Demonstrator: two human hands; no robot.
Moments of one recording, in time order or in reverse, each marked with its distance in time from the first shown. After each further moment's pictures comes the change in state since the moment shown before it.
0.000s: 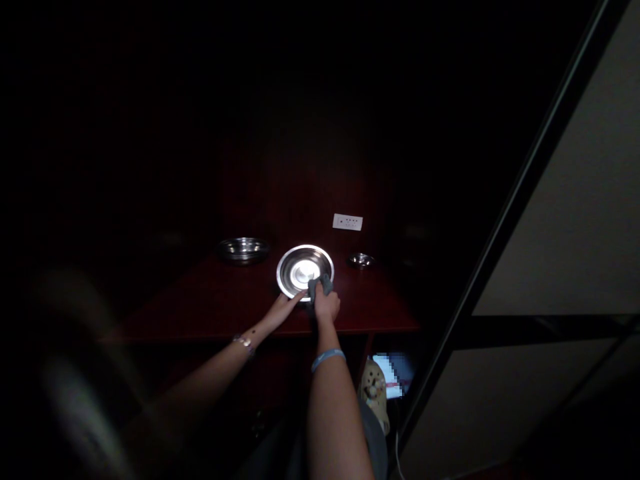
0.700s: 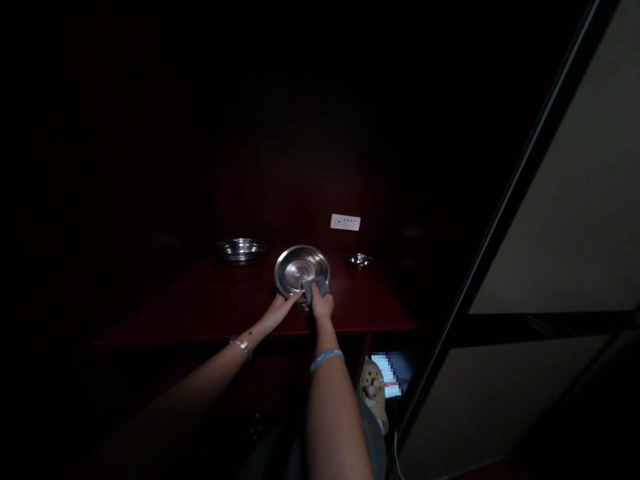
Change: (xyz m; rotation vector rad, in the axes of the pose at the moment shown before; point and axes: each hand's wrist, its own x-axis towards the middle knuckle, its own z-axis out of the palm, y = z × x) left_hand 0.002 -0.005 -0.001 0.049 0.014 0.027; right_hand 0.000 0.003 0.011 0.217 -0.070 -0.009
